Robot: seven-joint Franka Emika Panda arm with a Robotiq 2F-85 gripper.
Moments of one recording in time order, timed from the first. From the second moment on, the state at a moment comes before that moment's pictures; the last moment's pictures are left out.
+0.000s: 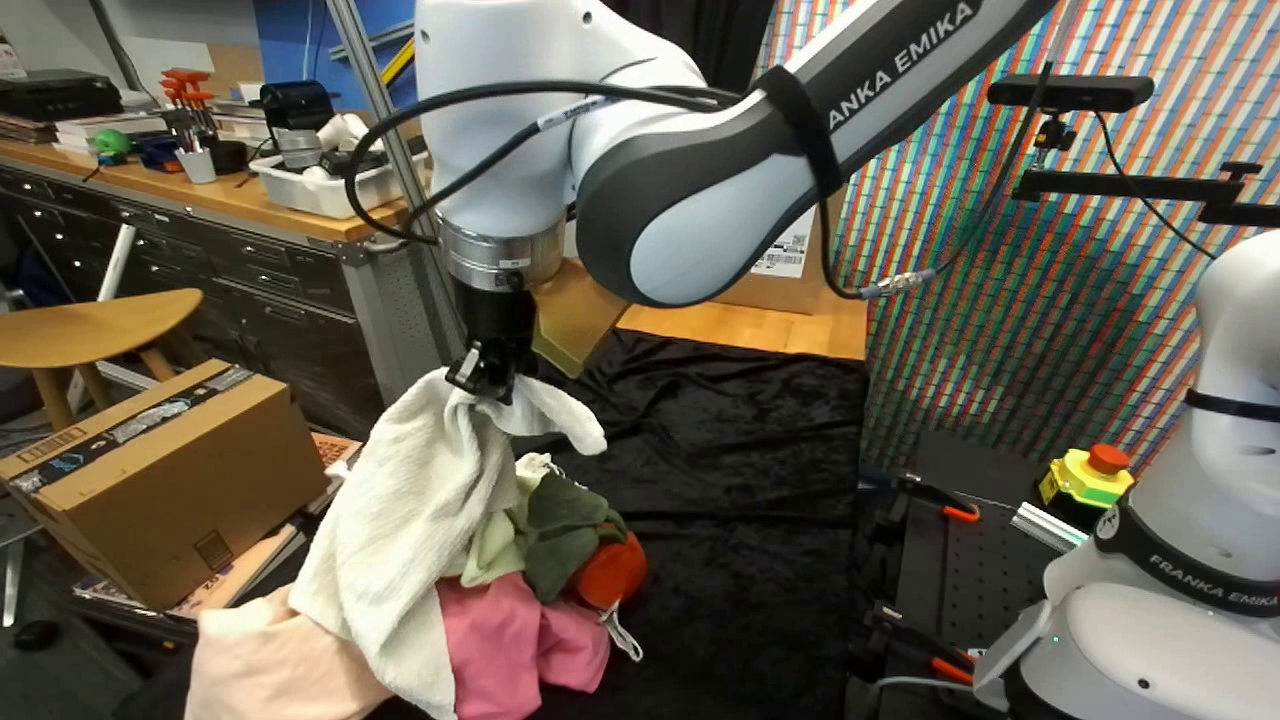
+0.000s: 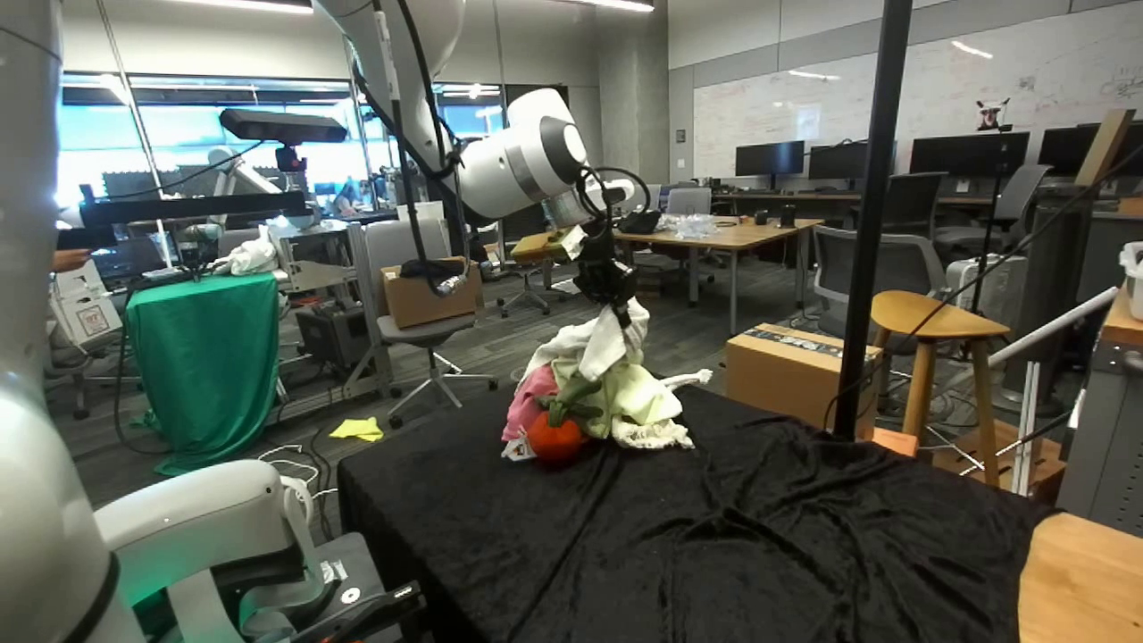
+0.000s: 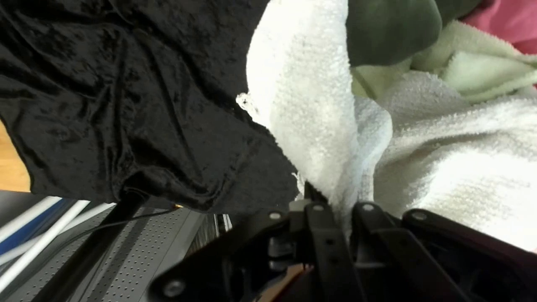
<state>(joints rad) 0.34 0.27 0.11 -1.94 -0.46 2.37 0.61</state>
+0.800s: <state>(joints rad) 0.40 0.30 0.20 -2.01 -0.46 2.20 0.44</state>
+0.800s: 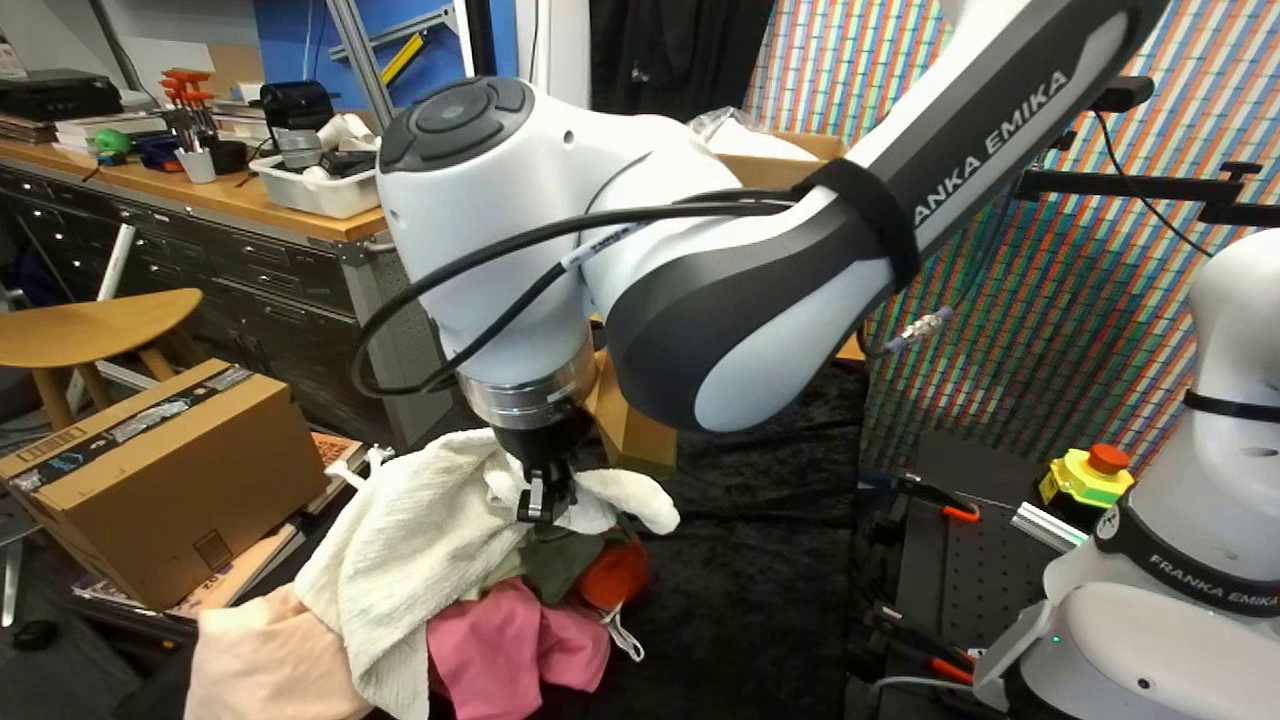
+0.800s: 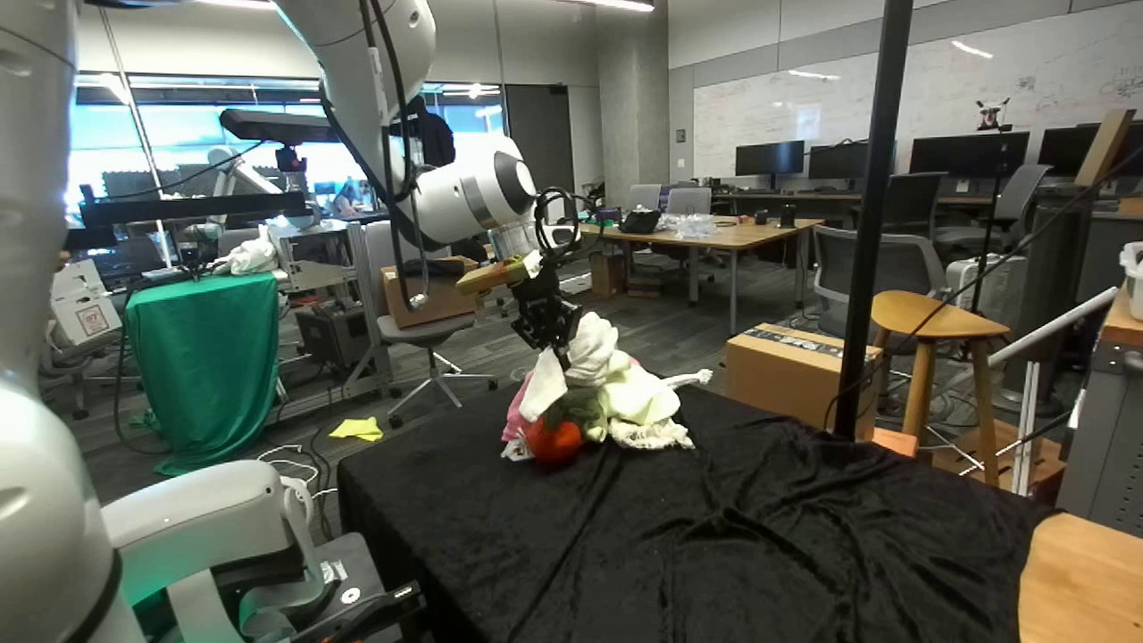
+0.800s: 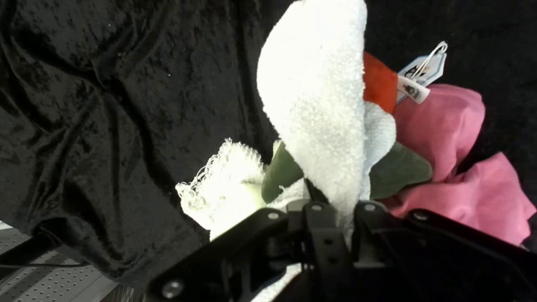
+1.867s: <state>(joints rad) 0.39 0.24 0.20 -2.04 -0.45 2.16 0.41</state>
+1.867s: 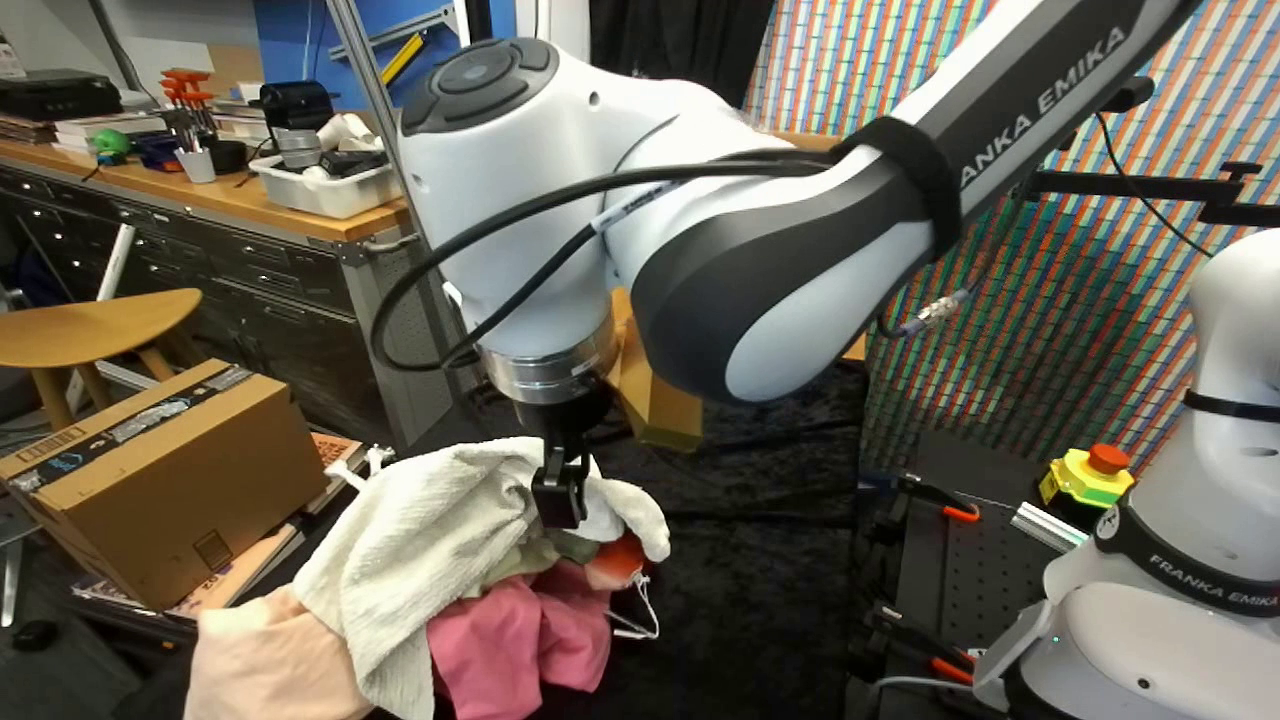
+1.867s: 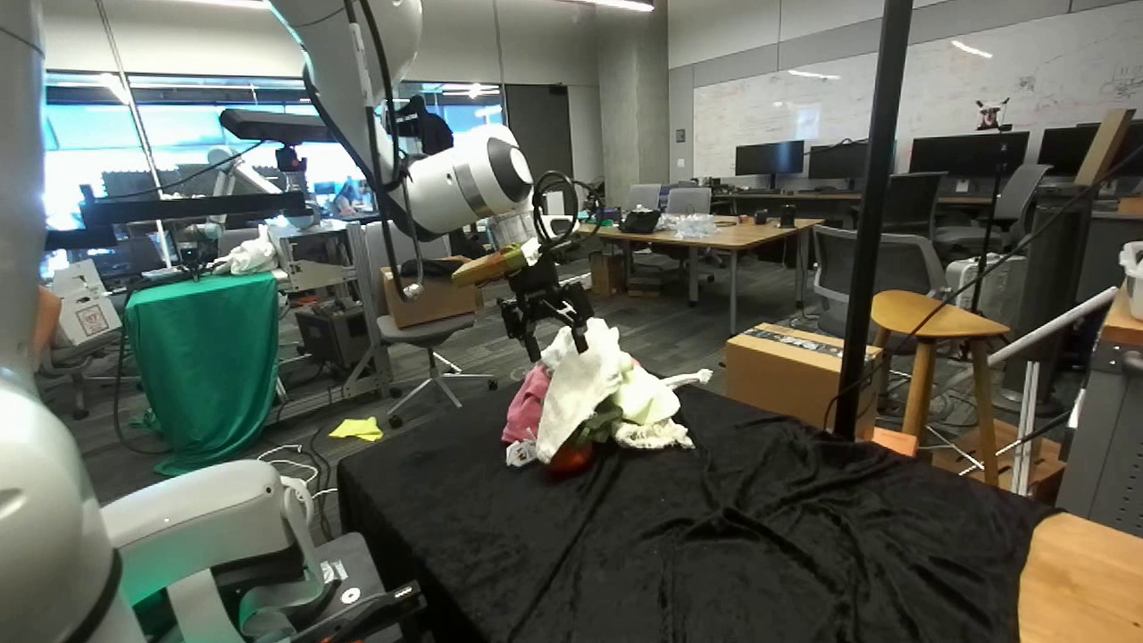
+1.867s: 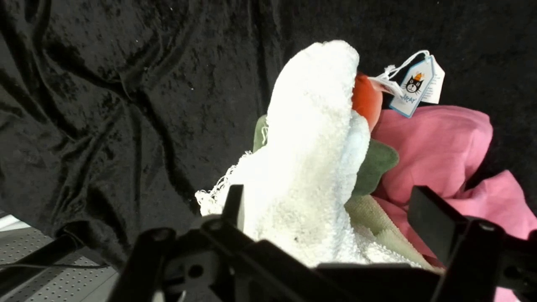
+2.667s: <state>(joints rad) 0.31 -0.30 0.21 -2.38 -0.19 1.97 0.38</state>
